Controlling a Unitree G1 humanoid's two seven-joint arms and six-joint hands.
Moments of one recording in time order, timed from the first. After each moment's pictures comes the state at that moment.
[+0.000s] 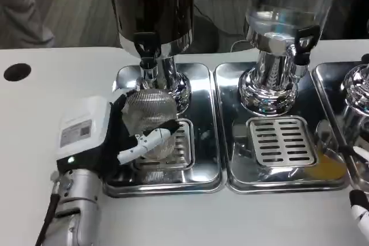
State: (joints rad) left arm -0.09 0.31 -0.28 0.11 0.79 0.18 0.27; right arm 0.55 -0.50 -0.22 -0.05 -0.48 -0.69 -0.12
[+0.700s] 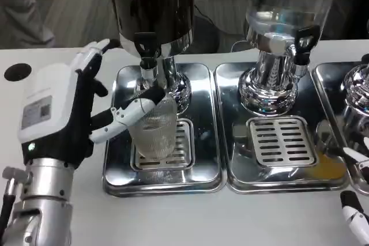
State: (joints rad) left arm 0.04 0.36 -0.13 -0.26 0.70 0.09 0.20; right arm 0.54 -0.50 -0.19 -0.05 -0.49 -0.69 -0.12
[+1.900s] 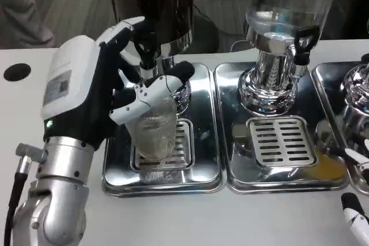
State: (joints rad) left arm -0.02 0.29 -0.13 -0.38 0.64 0.11 0.05; right arm 0.55 -0.49 -0.20 -0.05 -0.49 -0.69 -0.12
